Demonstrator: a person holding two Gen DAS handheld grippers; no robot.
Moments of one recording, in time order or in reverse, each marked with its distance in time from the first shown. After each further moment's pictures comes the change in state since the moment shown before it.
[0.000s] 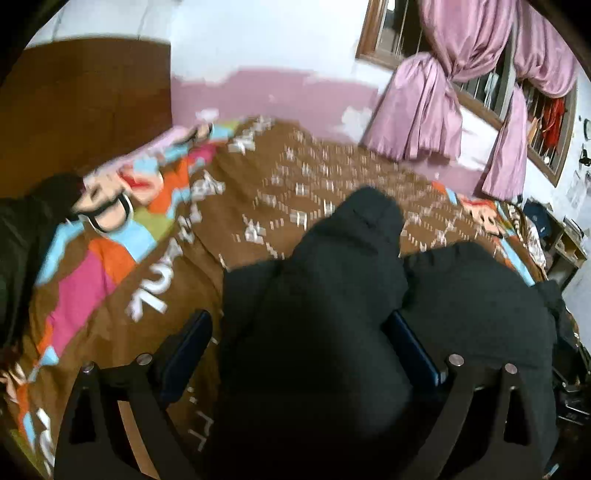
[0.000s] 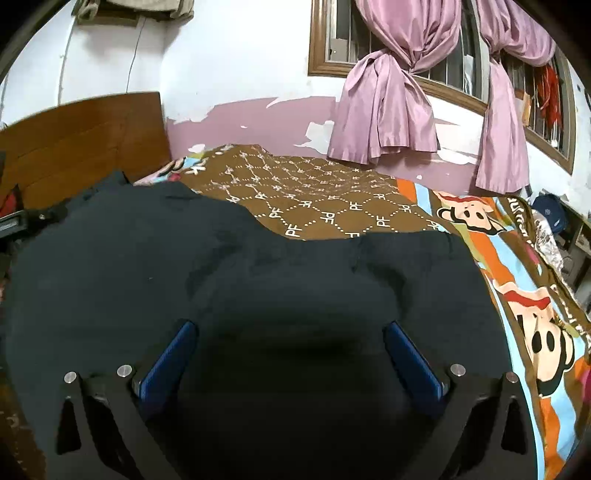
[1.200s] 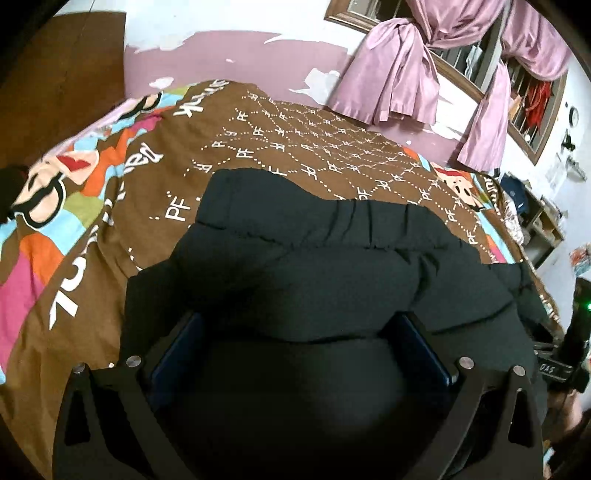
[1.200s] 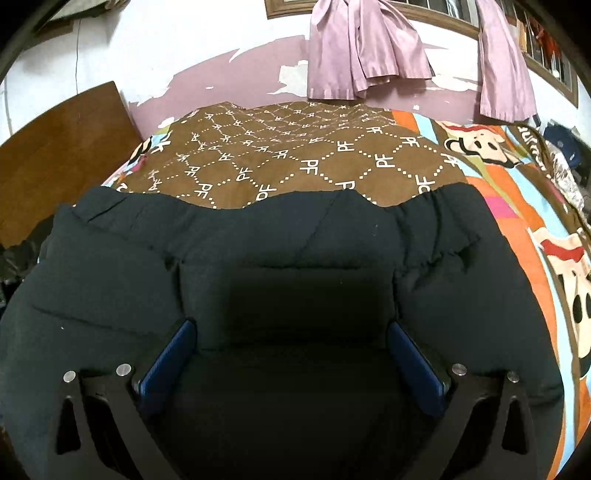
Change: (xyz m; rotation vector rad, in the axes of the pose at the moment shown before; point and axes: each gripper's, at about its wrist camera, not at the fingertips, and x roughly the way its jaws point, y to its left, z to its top) left arm 0.071 -0.023 0.015 0.018 0.179 -0.126; right arm 0.109 -0.054 0.026 0.172 0.218 0.024
